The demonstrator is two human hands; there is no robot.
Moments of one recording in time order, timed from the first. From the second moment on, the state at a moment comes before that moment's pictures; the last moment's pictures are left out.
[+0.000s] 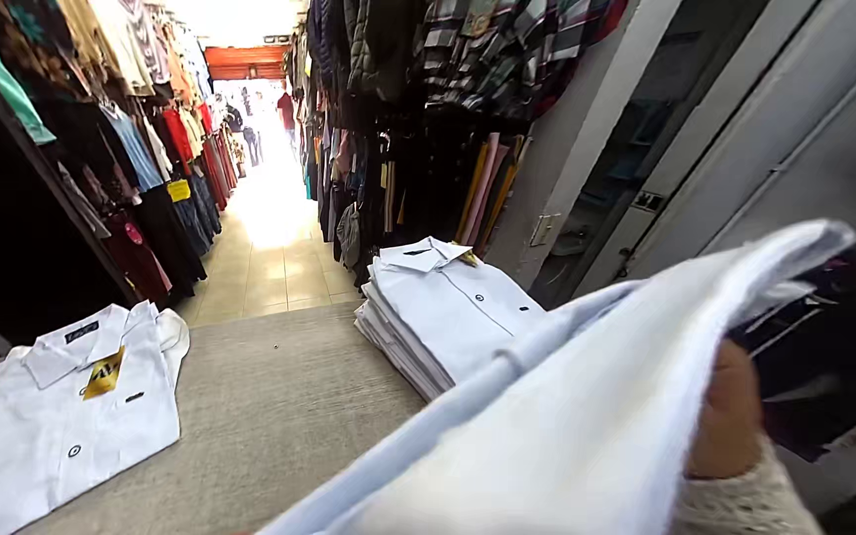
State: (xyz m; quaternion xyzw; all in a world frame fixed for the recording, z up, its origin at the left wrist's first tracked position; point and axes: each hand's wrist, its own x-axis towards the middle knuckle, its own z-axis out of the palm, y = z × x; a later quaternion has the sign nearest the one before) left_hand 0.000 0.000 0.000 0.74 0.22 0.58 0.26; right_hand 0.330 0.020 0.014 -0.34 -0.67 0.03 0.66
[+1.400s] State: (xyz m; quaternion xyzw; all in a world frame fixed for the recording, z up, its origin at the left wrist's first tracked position) left_hand 0.171 0.198 -0.035 0.56 0.43 0.43 0.56; right_hand 0.440 0.091 -0.047 -0.56 -0.41 0.41 0.59
